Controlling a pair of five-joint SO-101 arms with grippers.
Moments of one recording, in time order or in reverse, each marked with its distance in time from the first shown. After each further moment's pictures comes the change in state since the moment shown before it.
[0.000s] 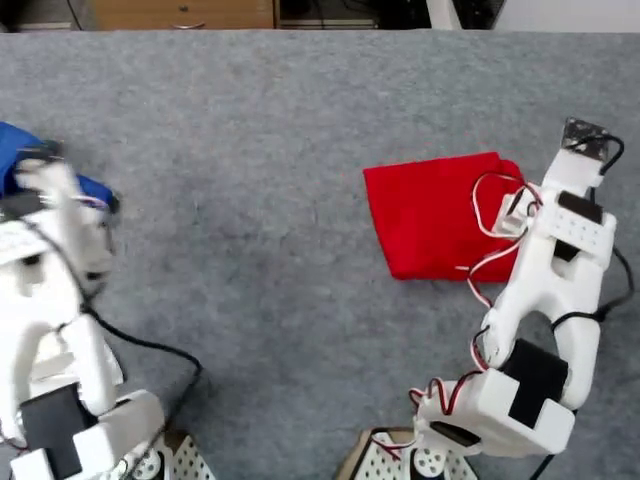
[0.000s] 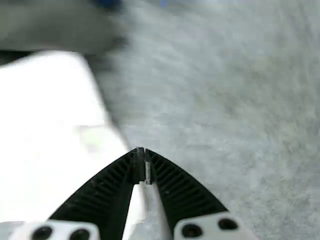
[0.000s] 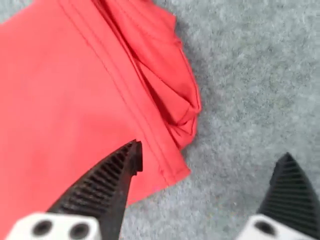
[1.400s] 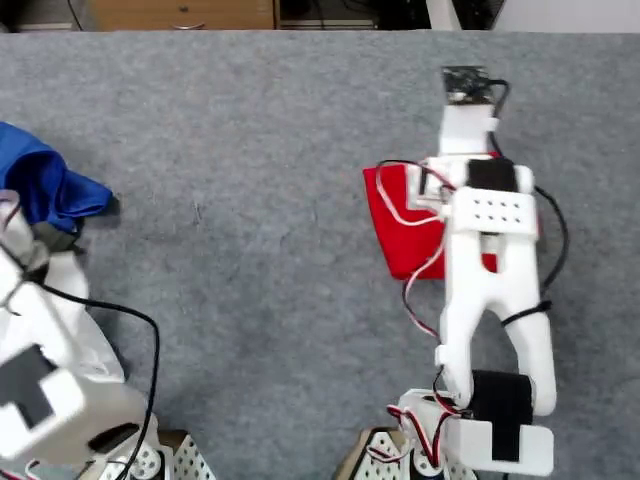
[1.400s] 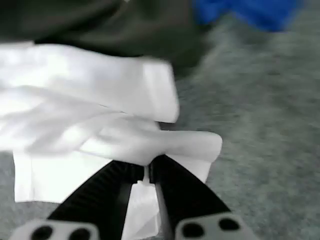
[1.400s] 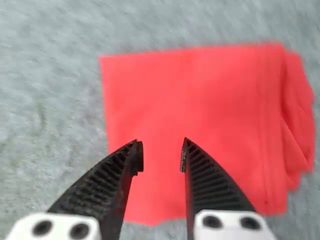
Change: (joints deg) left arm -5.7 9.5 -17.2 8.9 0.4; right arm -26.3 -8.9 -4.0 6.5 0.6
